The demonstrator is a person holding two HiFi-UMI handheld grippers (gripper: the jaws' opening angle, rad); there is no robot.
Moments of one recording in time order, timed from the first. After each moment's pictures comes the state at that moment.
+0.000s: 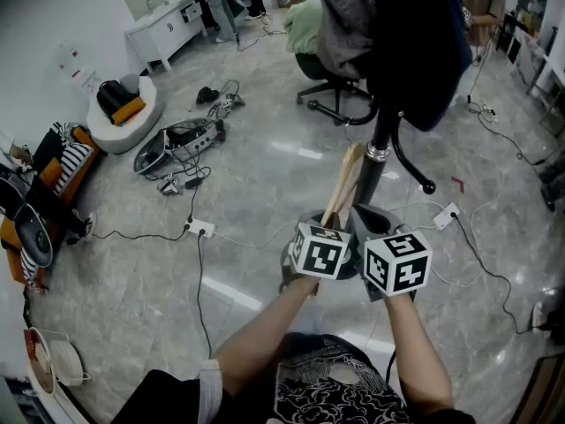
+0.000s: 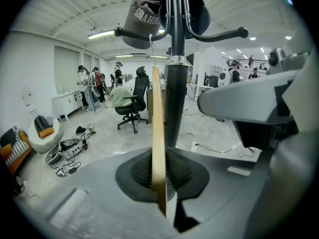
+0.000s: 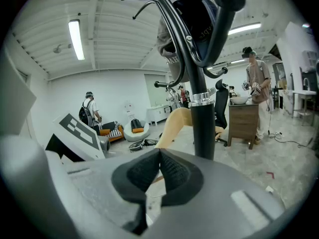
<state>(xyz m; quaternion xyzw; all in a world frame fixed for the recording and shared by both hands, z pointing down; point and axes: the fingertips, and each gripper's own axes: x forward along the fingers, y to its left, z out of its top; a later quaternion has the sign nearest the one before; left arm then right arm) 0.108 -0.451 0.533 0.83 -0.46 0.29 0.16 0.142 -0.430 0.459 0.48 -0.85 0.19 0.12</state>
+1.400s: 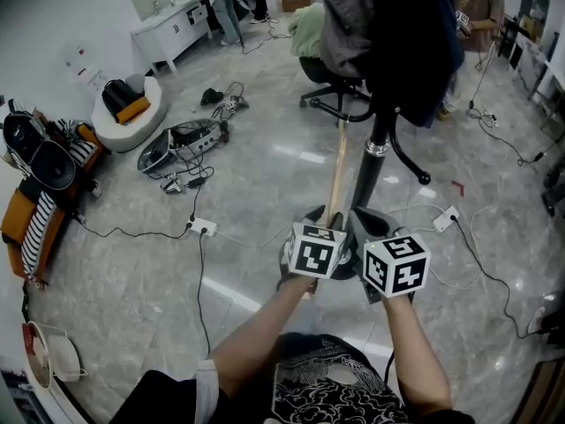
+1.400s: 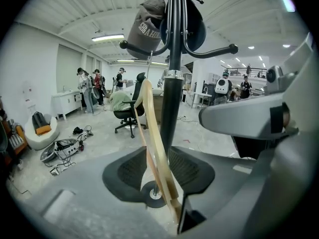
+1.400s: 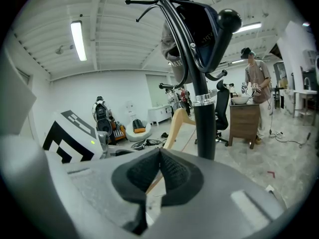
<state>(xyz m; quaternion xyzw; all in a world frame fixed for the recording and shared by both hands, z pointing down) 0.110 -0.430 0.516 0.84 -0.46 0.24 0.16 0.144 -0.401 0.458 0.48 -0.85 0.18 0.11</state>
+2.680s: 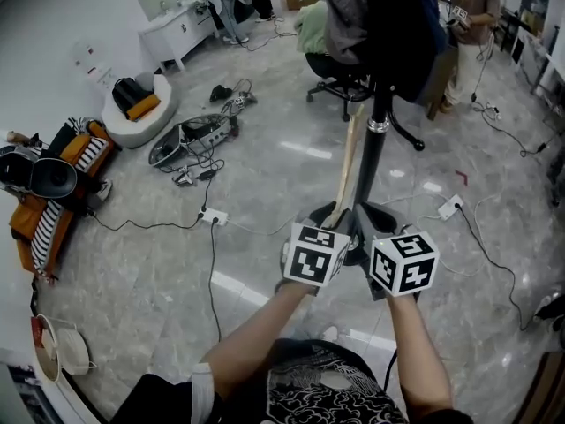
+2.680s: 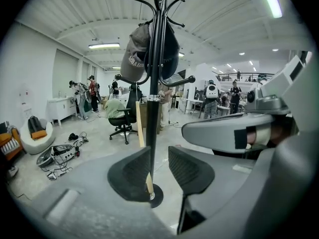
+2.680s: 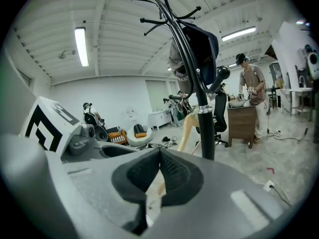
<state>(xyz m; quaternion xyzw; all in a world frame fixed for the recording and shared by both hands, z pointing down) 0.102 -0.333 0.451 0.86 -0.44 0.21 0.14 0.136 -0.321 0.421 0.49 -0.85 0.18 0.08</state>
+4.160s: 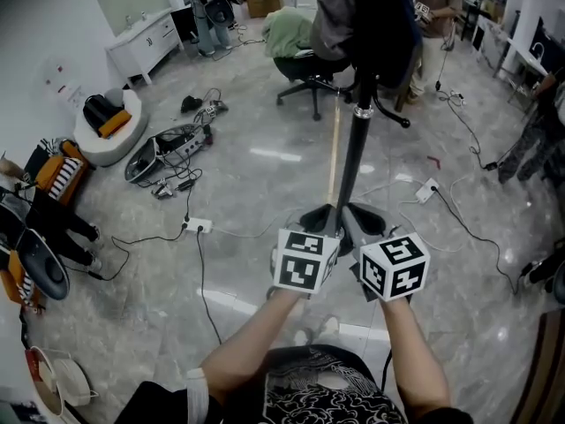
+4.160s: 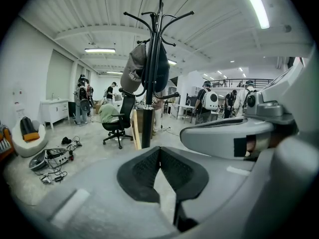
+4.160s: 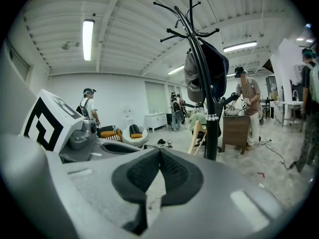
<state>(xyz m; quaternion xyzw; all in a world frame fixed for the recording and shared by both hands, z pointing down) 0.054 -0.266 0.421 0.89 -0.40 0.17 0.12 0.079 -0.249 0.394 0.52 -0.83 0.14 0.09</state>
